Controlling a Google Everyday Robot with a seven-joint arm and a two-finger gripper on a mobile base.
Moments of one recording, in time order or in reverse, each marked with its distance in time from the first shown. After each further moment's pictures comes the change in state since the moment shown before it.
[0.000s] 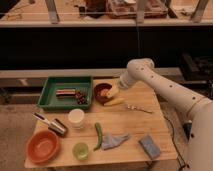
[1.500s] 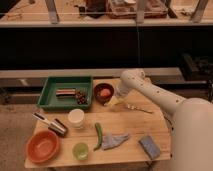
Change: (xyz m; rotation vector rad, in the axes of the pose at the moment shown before) arm -0.029 0.018 0.087 0.009 -0.100 -0.264
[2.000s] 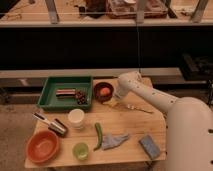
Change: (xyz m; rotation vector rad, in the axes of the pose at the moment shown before) arm -0.003 -0.002 0.021 -0.008 -0.023 -0.008
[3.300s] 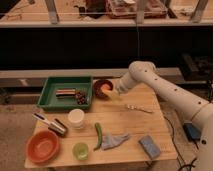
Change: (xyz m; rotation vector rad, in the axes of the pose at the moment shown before) arm 0.028 -0.049 -0.129 0.114 0.189 -0.046
